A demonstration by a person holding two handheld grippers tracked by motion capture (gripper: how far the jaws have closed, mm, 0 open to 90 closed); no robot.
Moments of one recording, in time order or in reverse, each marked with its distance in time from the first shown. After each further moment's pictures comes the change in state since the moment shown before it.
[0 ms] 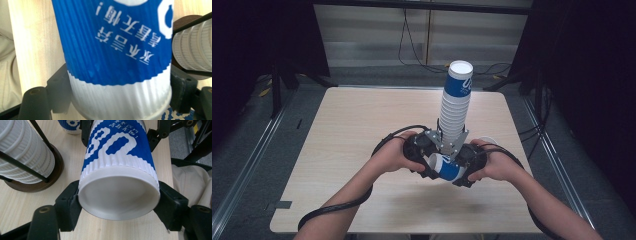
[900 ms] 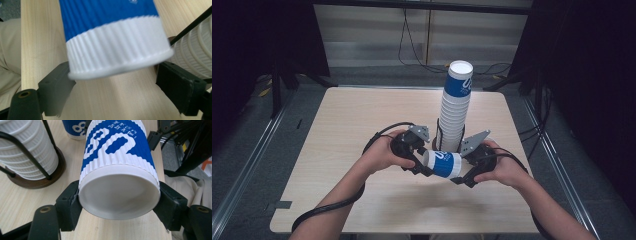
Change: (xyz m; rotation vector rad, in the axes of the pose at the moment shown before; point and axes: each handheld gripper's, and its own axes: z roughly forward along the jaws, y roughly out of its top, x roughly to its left) left arm 0.009 -0.024 -0.017 -0.123 -0.038 -0.061; right arm 0.000 -0.027 -0.005 -0.304 -0.025 0.079
